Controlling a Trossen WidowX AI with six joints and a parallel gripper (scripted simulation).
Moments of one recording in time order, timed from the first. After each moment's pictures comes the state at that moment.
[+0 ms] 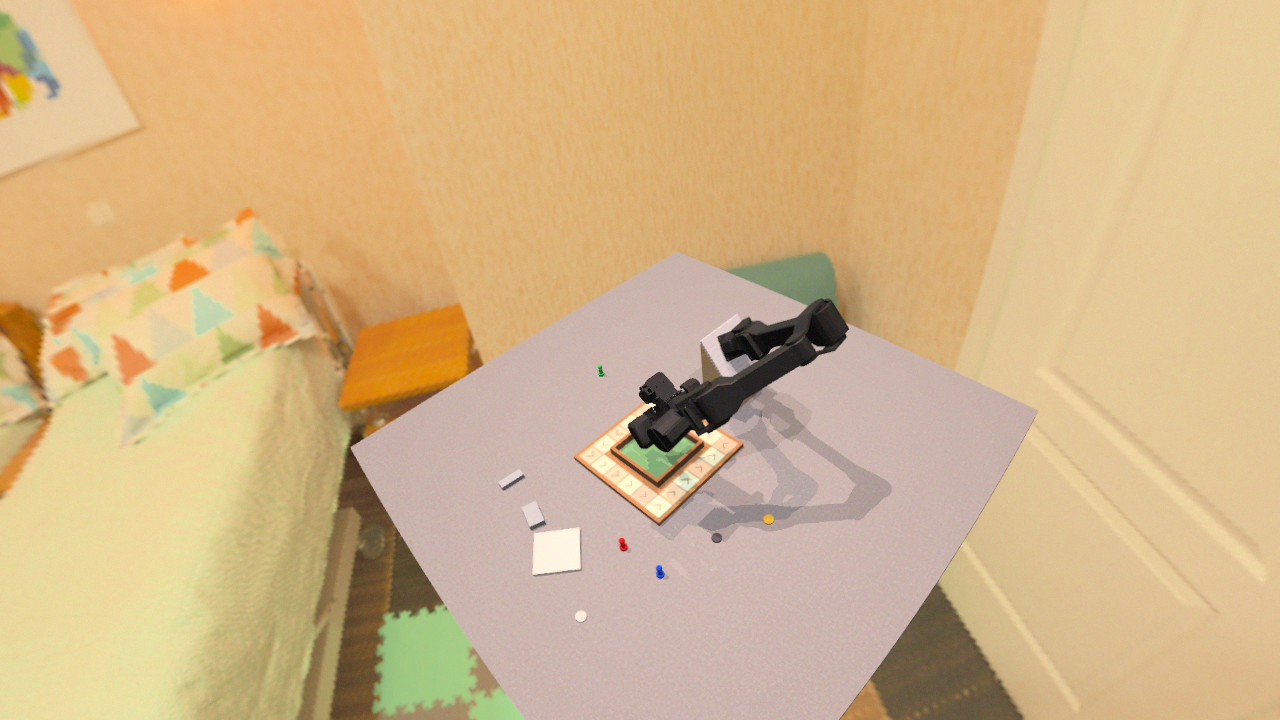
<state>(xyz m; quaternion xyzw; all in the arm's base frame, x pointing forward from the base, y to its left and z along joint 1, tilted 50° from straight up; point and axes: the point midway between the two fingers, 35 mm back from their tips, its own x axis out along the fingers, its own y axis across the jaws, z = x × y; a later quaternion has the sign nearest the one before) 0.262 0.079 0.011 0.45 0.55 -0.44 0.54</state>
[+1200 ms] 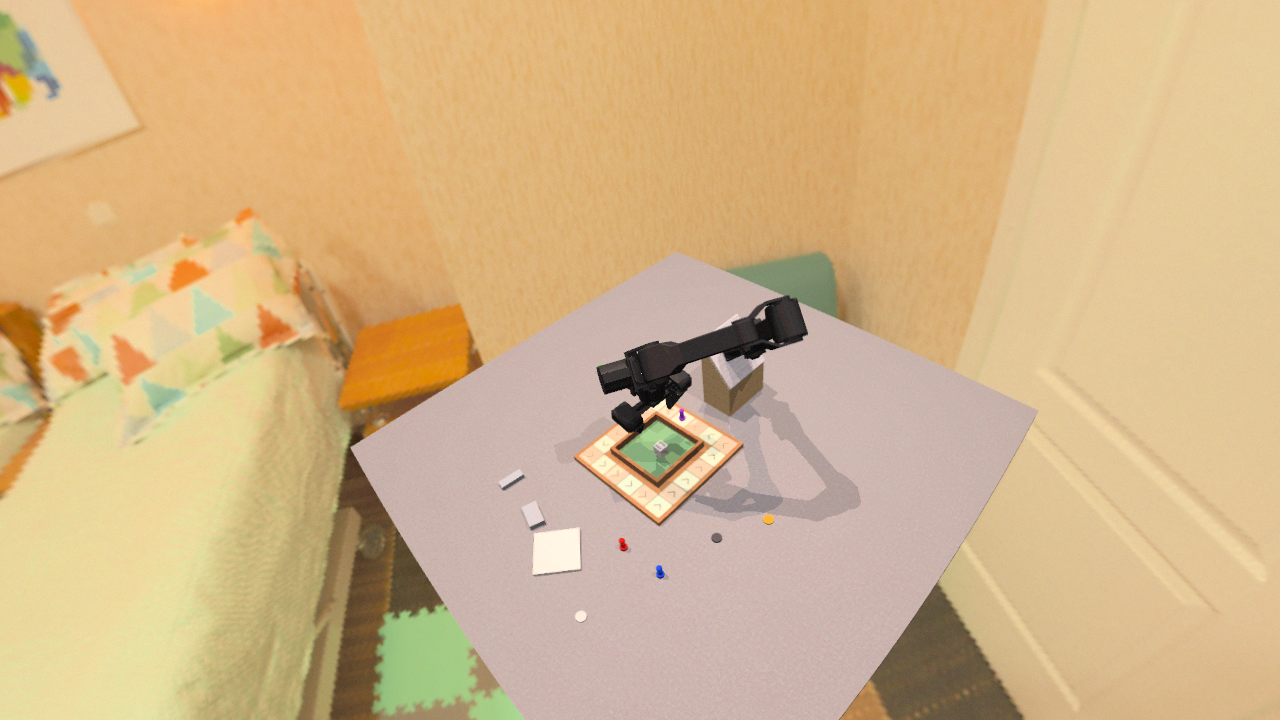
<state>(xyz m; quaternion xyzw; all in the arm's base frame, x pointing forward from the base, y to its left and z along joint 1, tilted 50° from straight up) 0.261 0.068 -0.009 0.56 0.72 -0.27 0.32</state>
